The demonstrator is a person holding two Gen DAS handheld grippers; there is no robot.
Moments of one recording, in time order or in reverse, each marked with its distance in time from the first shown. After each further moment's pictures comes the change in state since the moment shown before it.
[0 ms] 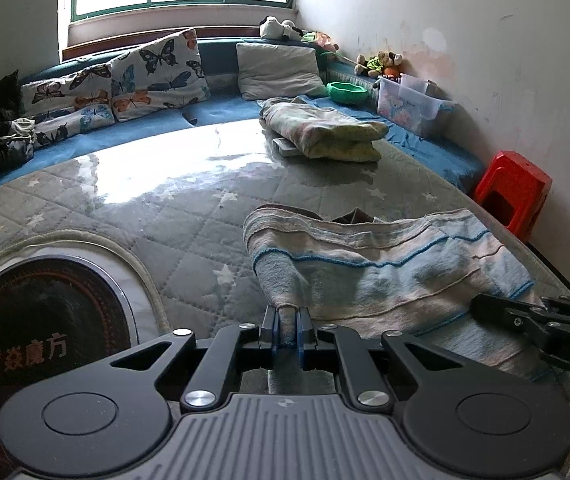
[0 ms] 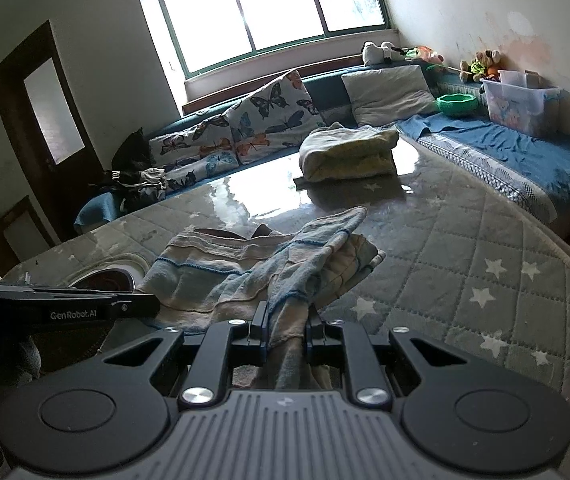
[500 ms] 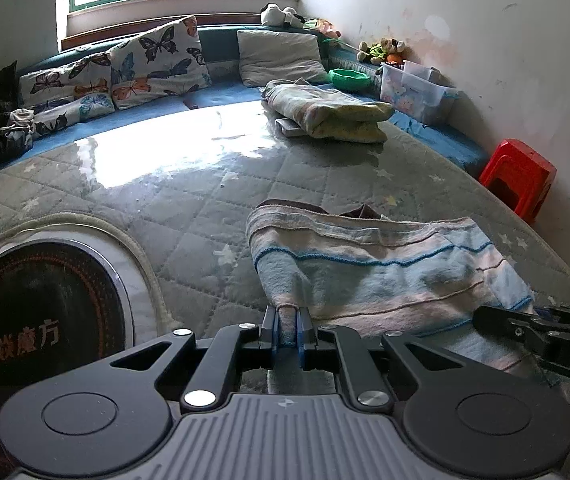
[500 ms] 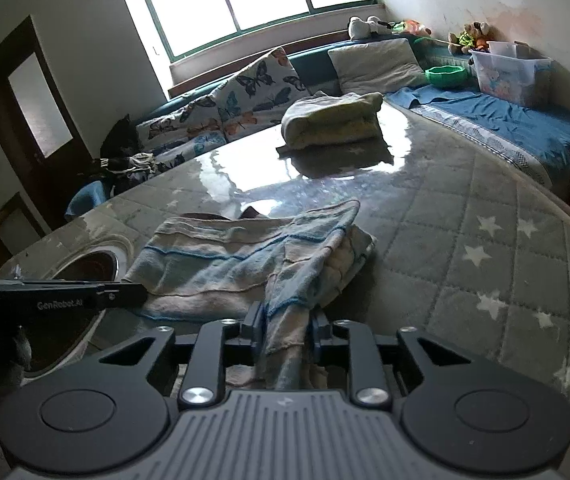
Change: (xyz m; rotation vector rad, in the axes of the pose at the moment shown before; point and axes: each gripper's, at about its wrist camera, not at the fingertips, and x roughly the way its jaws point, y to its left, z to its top) left arm 0.013 0.004 -0.007 0.002 0.037 0.008; right arm 0.012 -0.015 -0.015 0.042 0.064 -0.019
